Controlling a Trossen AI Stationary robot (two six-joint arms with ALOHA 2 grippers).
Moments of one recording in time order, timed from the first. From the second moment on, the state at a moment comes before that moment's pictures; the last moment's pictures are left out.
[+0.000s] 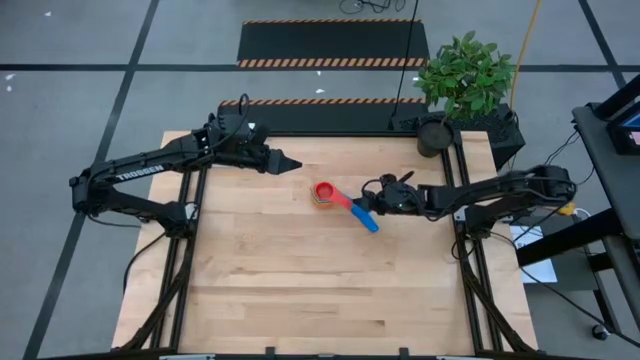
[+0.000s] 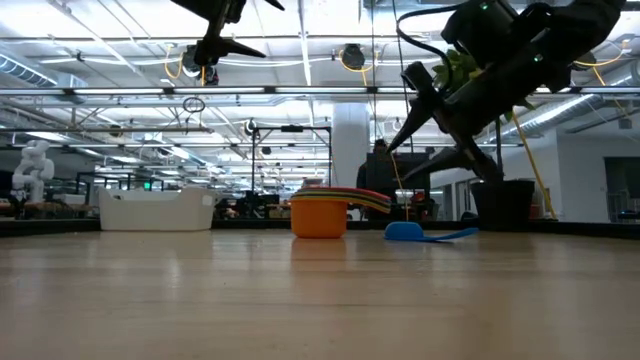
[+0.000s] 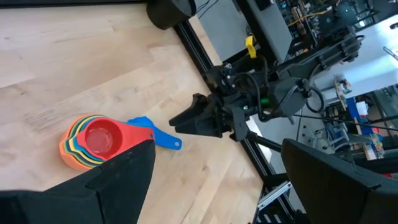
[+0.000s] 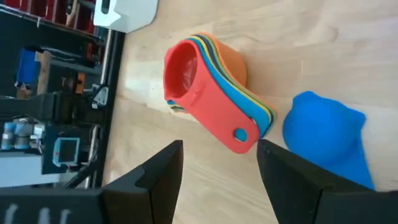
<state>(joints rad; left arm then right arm) 0.34 1.18 1.14 -0.39 0.23 -0.87 -0.07 1.30 0.51 0.19 0.21 1.35</state>
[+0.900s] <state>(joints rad) 0.25 1.18 1.14 -0.38 0.14 -1.02 -0.12 1.38 0.62 0.07 0.08 0.37</state>
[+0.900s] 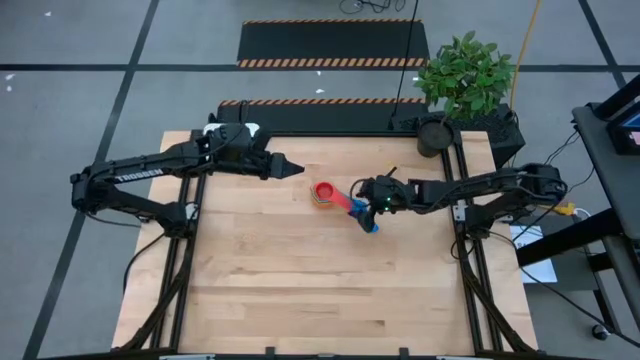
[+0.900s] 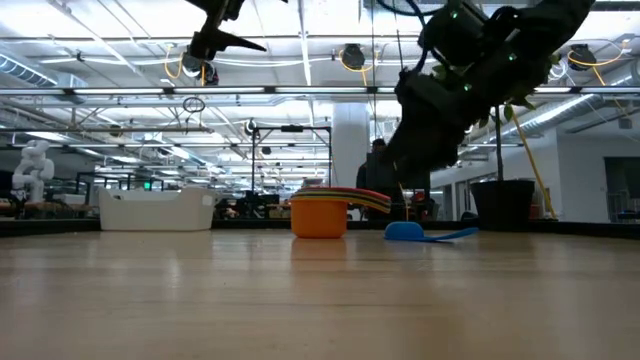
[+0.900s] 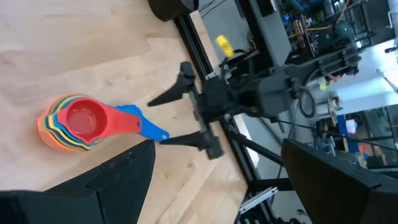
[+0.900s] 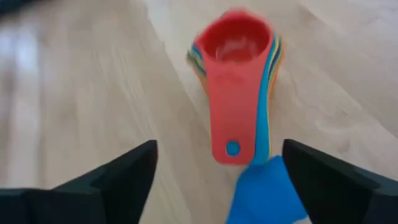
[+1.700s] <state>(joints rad) 0.16 1.18 1.14 -0.34 0.00 -1.12 -0.14 1.57 0.62 0.22 0.15 0.16</state>
